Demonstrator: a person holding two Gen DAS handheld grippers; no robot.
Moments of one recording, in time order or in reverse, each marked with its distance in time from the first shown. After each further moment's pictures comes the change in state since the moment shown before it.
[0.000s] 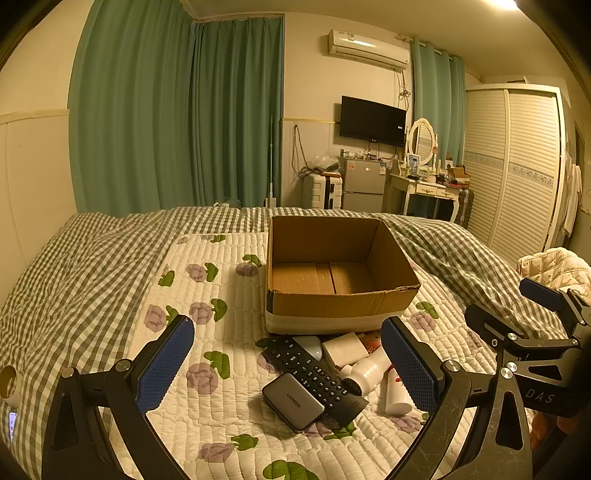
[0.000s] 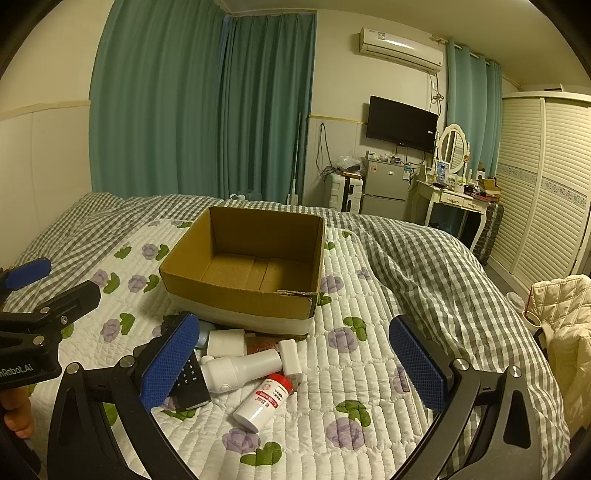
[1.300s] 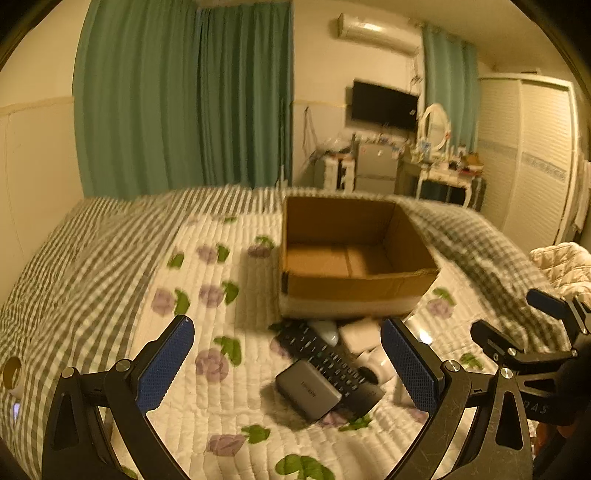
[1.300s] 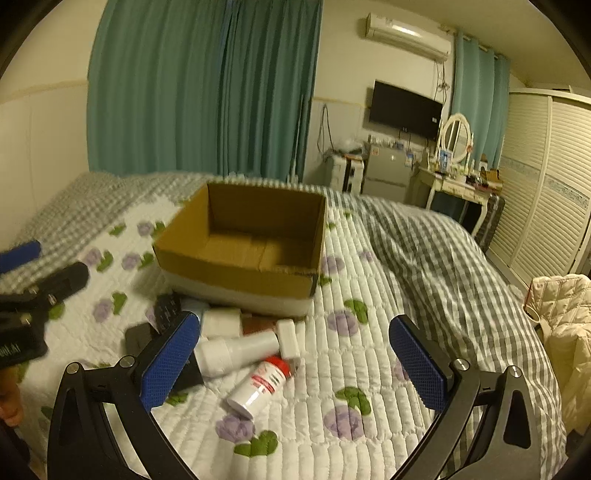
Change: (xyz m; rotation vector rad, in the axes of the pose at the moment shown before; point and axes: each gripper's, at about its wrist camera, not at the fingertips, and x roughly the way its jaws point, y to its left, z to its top) left arm 0.021 0.009 -0.006 -0.015 0.099 0.056; right arm 0.024 0.006 -0.009 -0.035 0.114 -0.015
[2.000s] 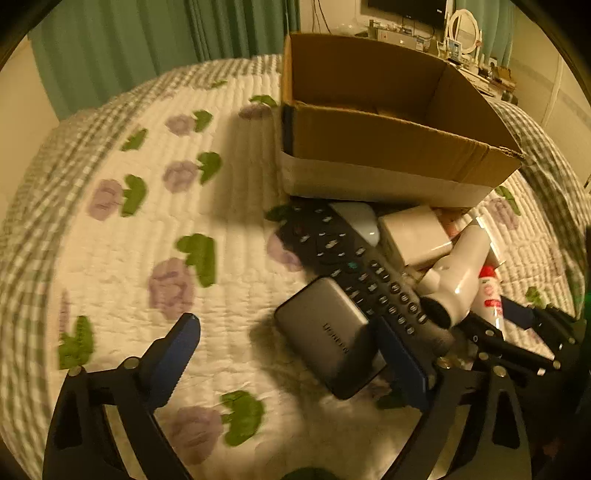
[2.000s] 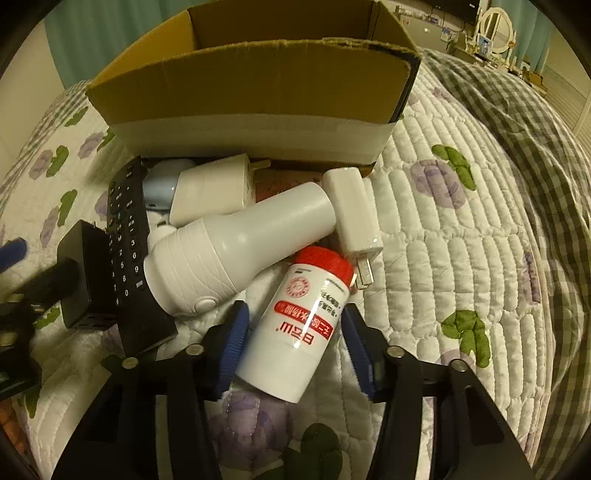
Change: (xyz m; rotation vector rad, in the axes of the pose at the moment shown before) left arm 0.116 -0.008 -0.044 0.020 0.459 0.036; right arm 0.141 0.023 -0.066 0.059 0.486 0.114
